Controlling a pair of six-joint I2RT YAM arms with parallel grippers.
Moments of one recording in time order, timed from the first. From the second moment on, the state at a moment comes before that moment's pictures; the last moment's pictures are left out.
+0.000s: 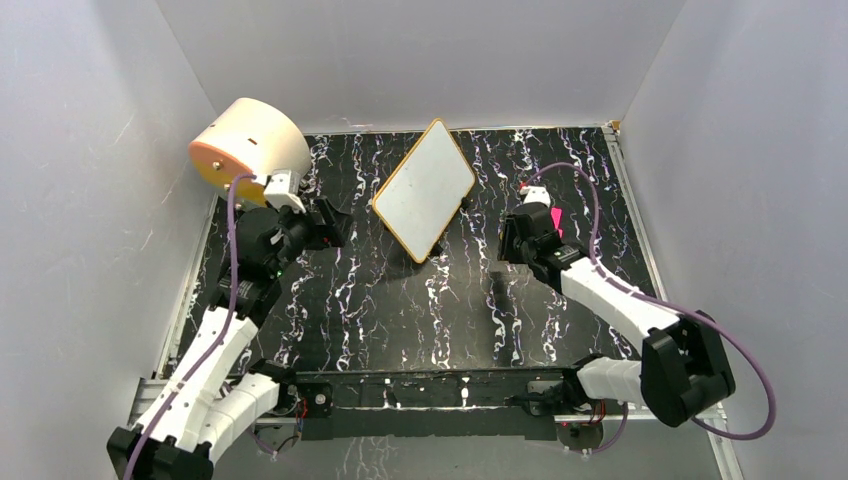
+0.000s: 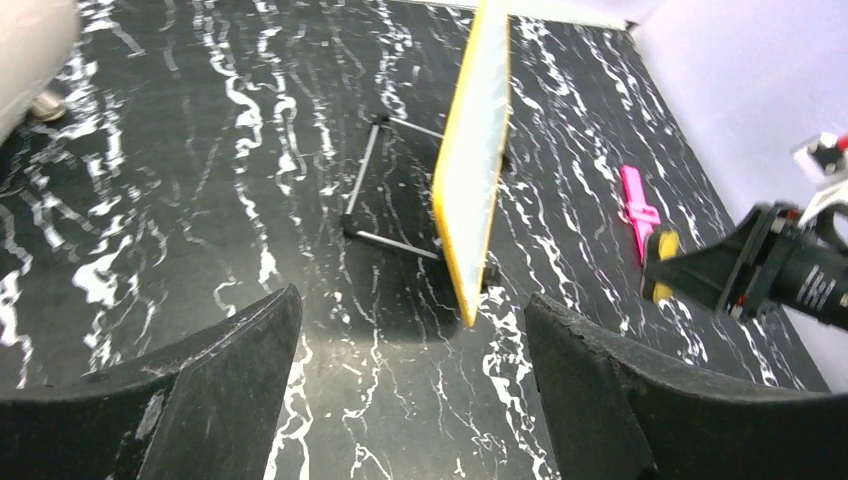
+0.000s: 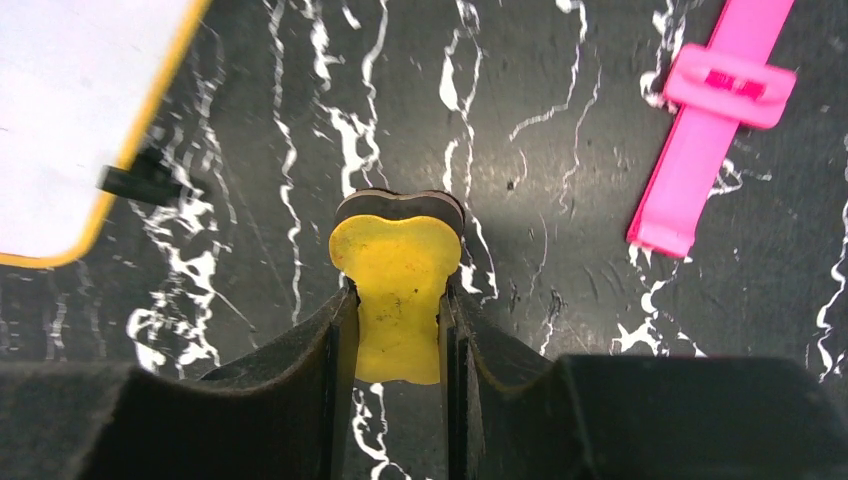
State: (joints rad) left arm -0.31 0.84 0.76 -0.18 0.13 -0.36; right arm 0.43 1.21 0.74 -0.22 0.21 0.38
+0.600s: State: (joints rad) left arm -0.31 0.81 0.86 -0.41 -0.02 -0.36; right arm 0.42 1.41 0.74 -0.30 0.21 0.41
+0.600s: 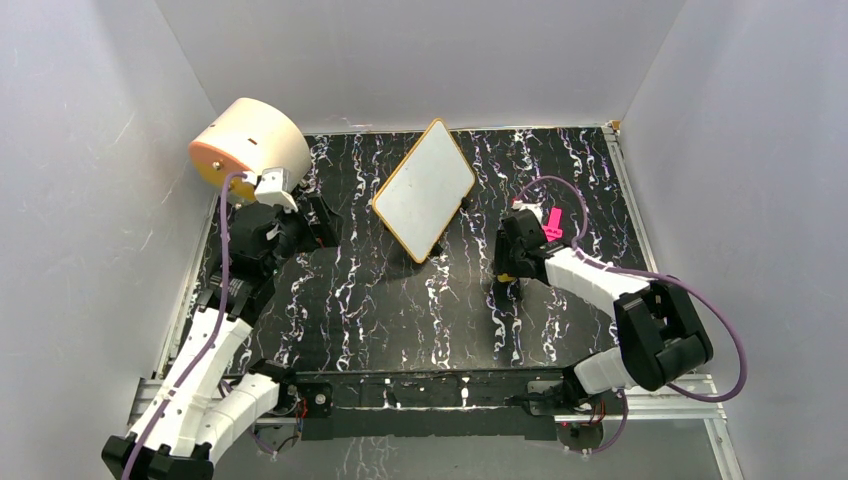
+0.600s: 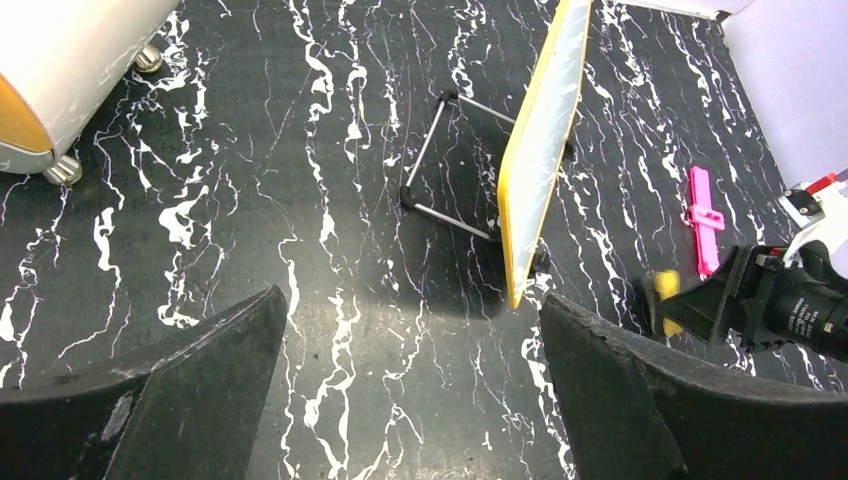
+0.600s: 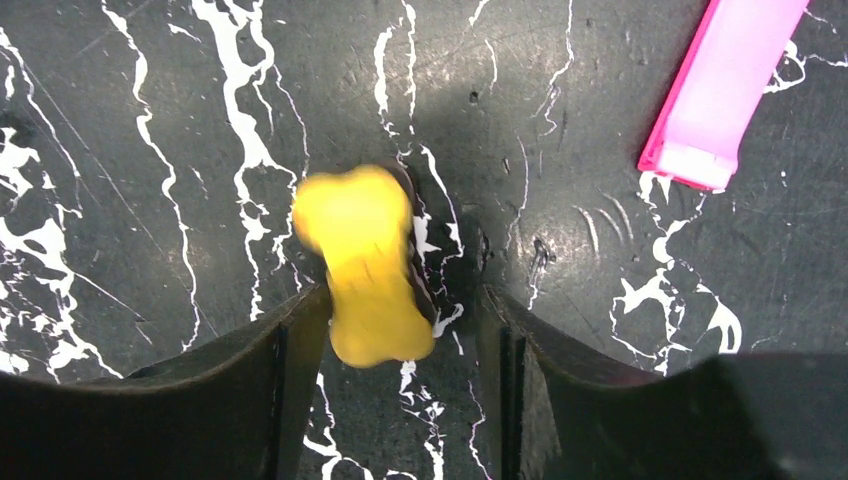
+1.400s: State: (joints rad) left arm -0.31 0.70 1.25 -0.69 -0.01 -0.30; right arm 0.42 0.62 1.08 -0.70 0.48 0.44
